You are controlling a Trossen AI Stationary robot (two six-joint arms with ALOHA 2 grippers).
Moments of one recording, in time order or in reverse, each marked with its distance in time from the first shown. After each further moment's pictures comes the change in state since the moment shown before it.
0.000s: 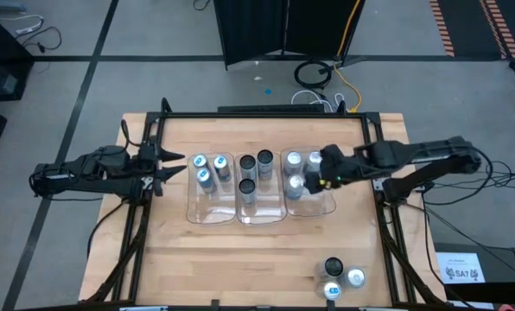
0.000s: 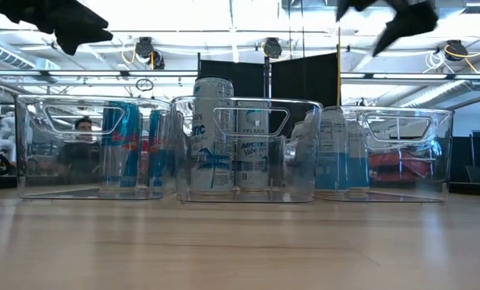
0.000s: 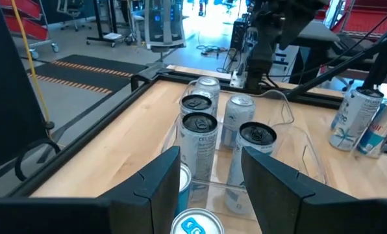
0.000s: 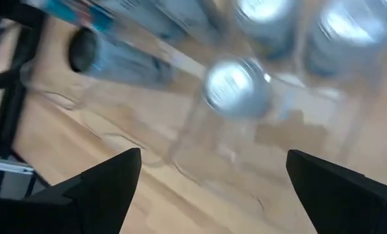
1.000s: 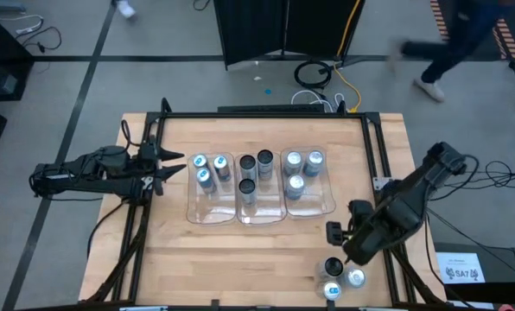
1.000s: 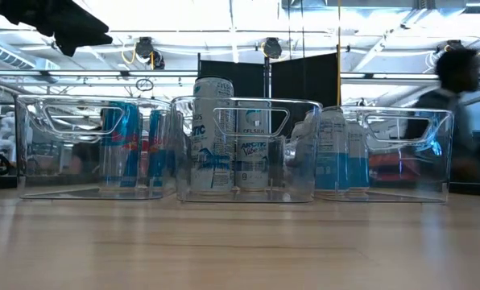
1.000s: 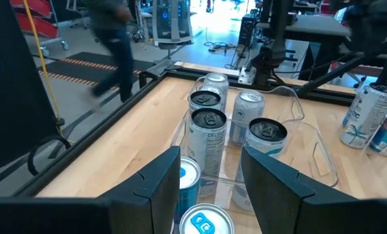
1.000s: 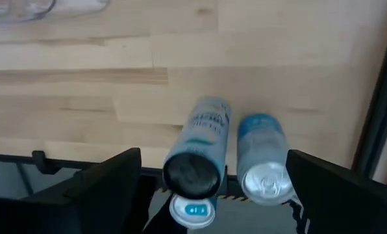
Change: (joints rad) left arm 0.001 0.000 0.001 -0.019 -0.031 0.004; right arm 0.582 0.209 0.234 -0.329 -0.138 1.048
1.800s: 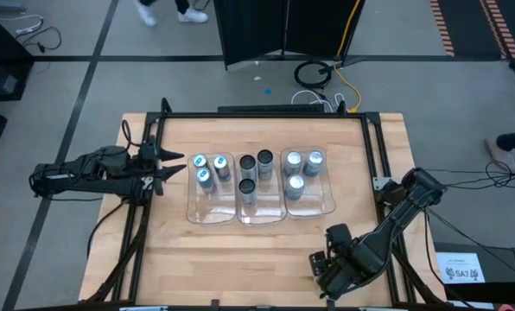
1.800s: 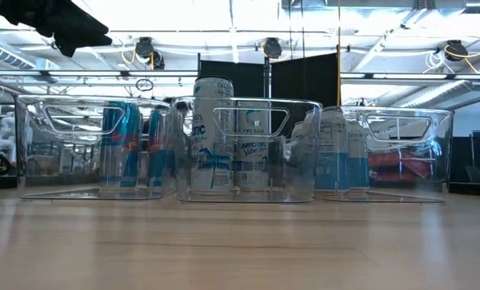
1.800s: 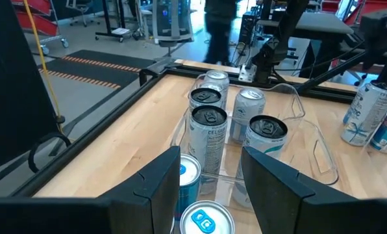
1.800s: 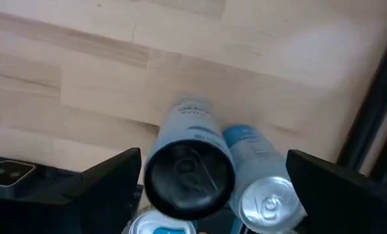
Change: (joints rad) left arm 0.001 0.000 0.001 -0.011 0.000 -0.002; right arm 0.039 0.368 0.242 -0.131 -0.022 -0.218
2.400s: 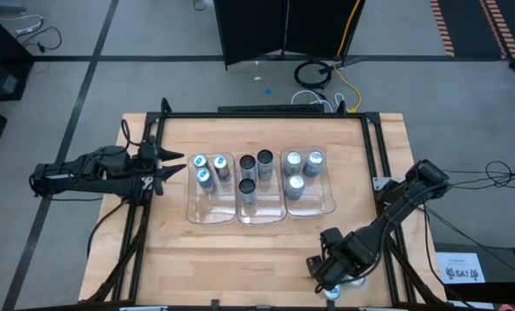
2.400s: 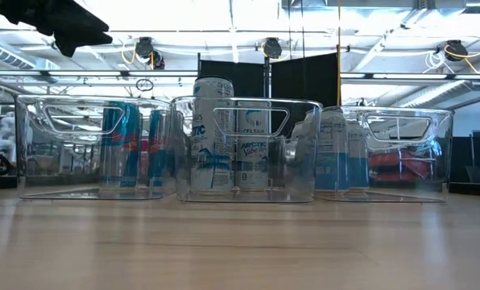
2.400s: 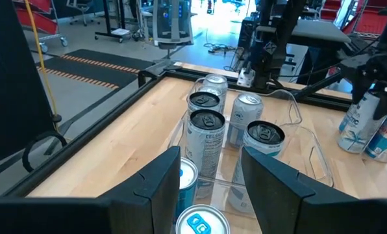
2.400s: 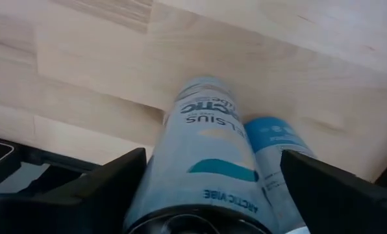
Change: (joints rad) left arm -0.001 0.000 0.000 0.014 0.000 -0.029; right arm -0.025 -0.101 -0.363 0.411 -0.109 -0.078
